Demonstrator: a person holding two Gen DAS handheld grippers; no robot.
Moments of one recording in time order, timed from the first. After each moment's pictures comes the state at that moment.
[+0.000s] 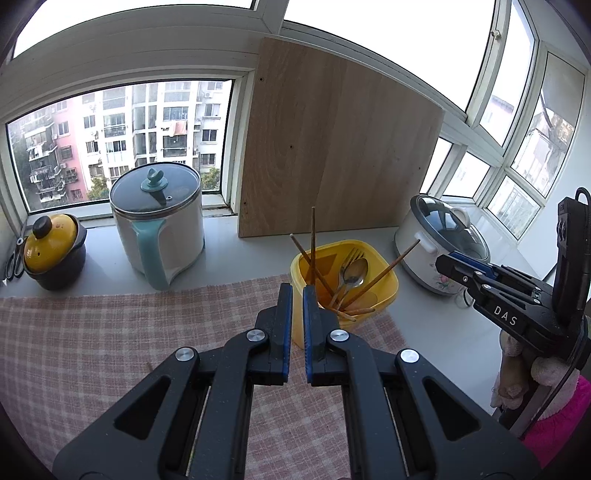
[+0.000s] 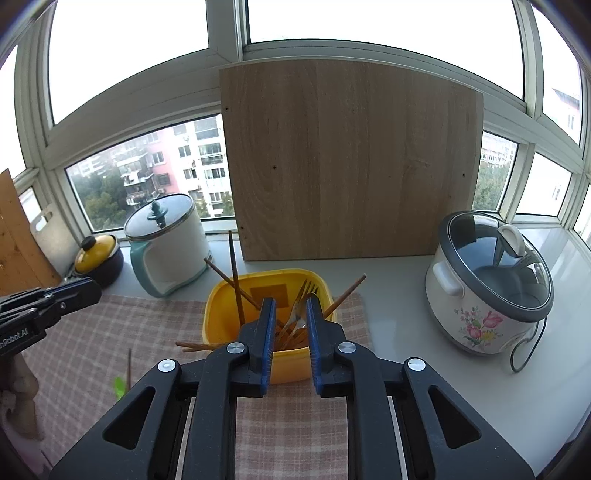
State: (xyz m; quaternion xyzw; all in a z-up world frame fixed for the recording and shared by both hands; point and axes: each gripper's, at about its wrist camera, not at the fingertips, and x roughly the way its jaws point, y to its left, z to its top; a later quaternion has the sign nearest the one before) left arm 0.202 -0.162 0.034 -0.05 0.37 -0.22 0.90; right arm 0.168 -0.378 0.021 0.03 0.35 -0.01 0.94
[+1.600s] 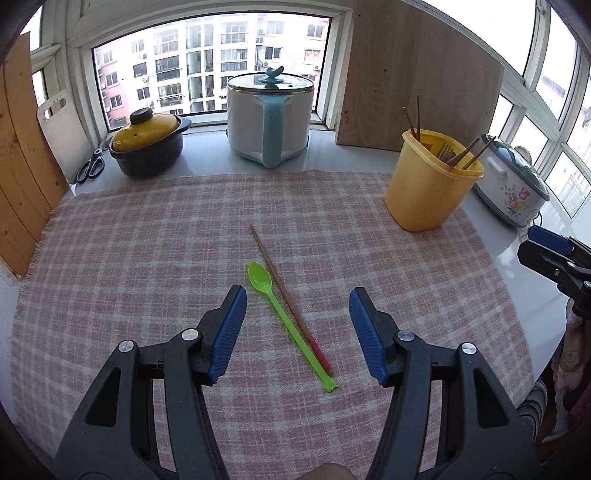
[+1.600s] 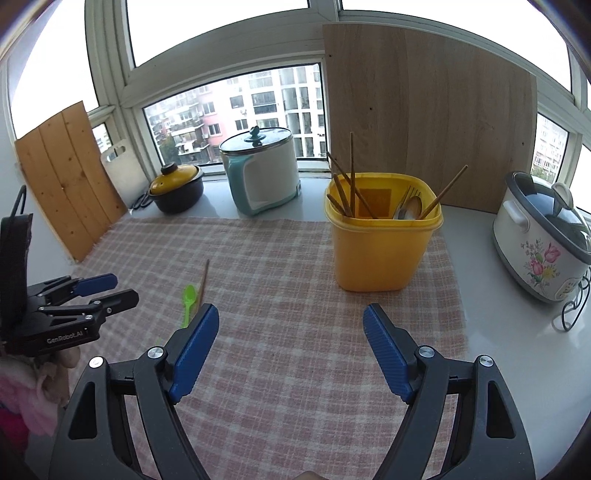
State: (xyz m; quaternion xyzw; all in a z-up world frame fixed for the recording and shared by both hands) left arm 0.099 -0.059 -0.069 -0.02 0.45 -0.10 0.89; right arm 0.077 -0.299 -0.041 0.02 0.39 0.11 0.91
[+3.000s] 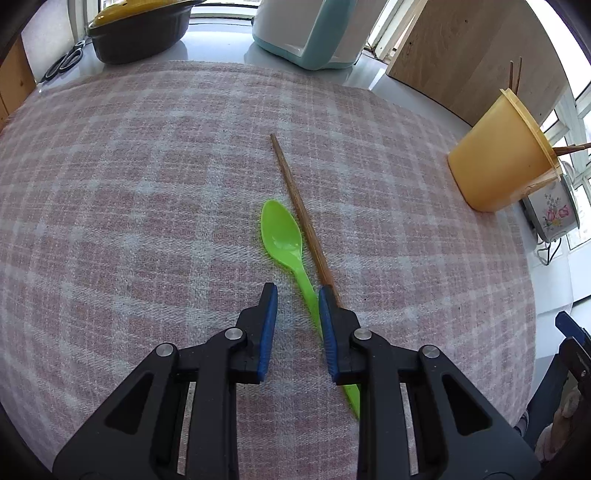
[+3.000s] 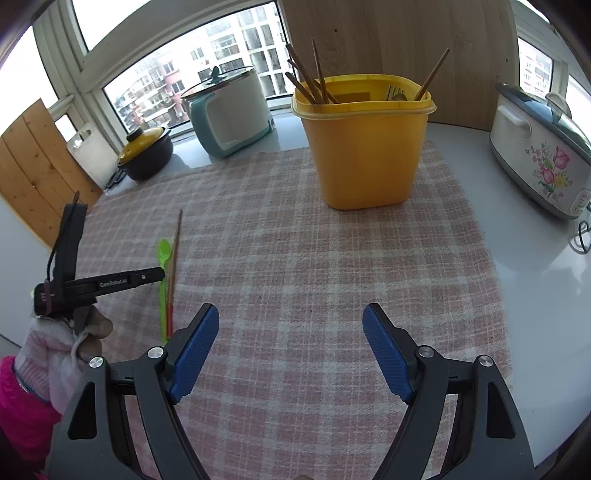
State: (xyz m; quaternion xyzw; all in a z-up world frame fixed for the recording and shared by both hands) left arm 0.177 -0.041 -0.190 -0.10 0.57 -0.09 0.81; right arm 0.076 -0.308 -0.106 0.08 0.47 0.07 0.87
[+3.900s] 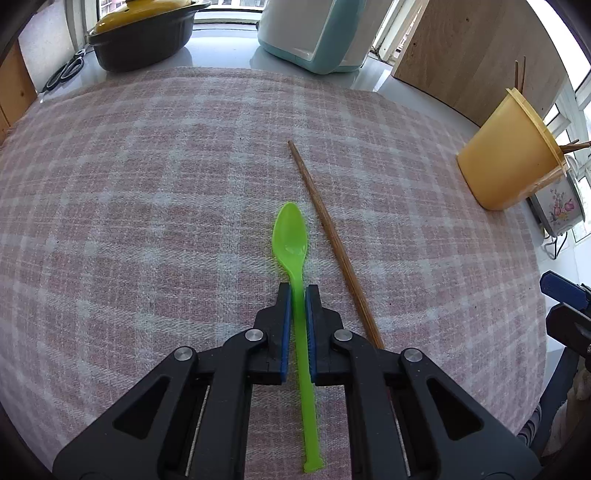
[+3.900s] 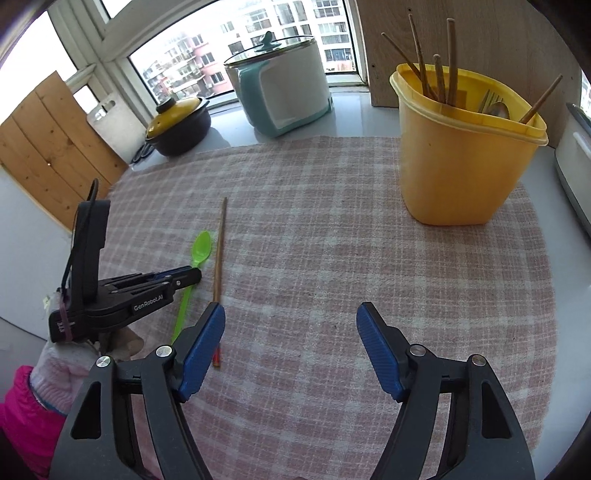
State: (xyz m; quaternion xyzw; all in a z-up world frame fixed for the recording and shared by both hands) left arm 0.182 -0.025 -0.191 -0.09 0.56 -0.09 0.82; right arm 0.138 -0.238 -0.115 0.06 0.52 0.15 0.84
